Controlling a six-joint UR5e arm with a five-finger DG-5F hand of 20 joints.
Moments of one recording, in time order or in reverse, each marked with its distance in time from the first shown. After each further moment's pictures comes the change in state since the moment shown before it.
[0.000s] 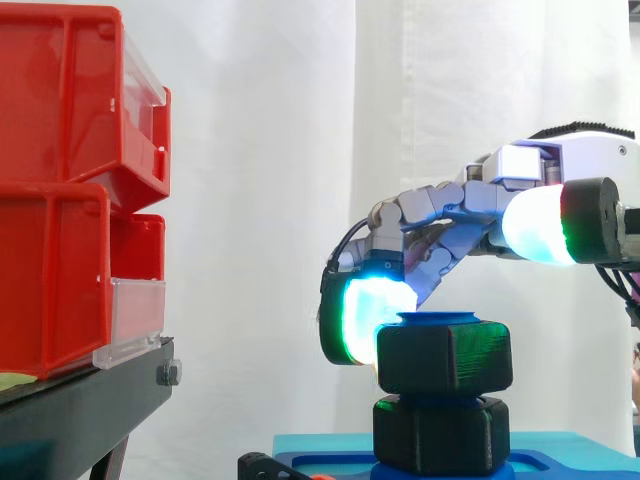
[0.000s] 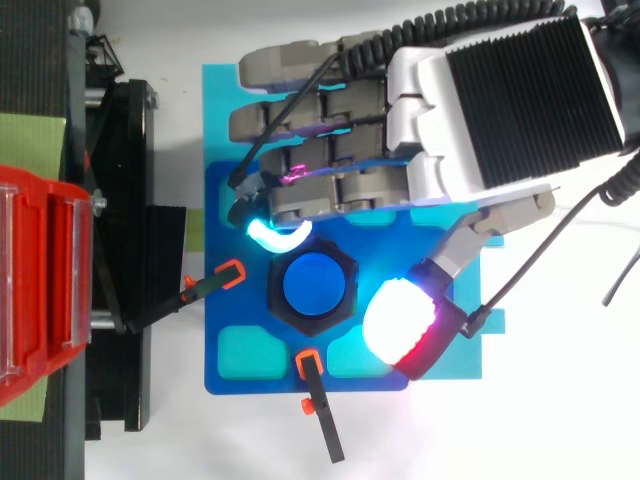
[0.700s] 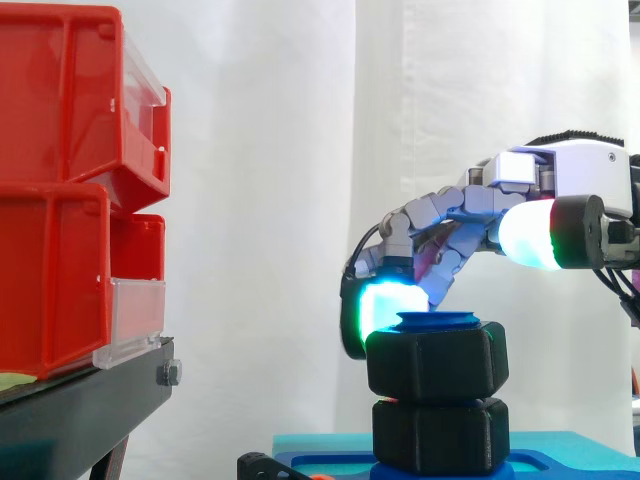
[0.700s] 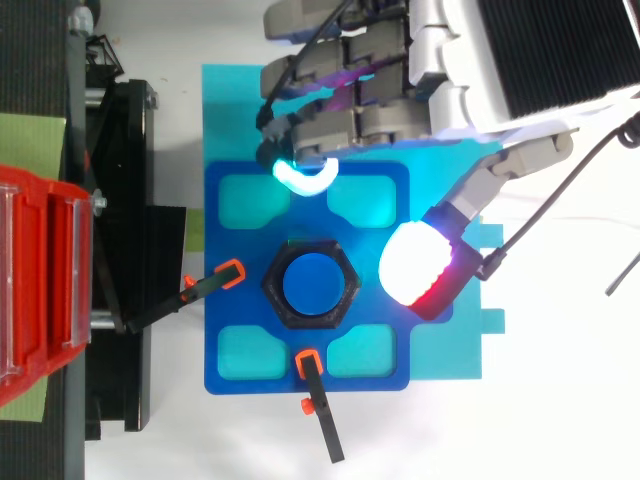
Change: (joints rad) arm -0.052 0.001 0.001 0.020 -0.049 0.000
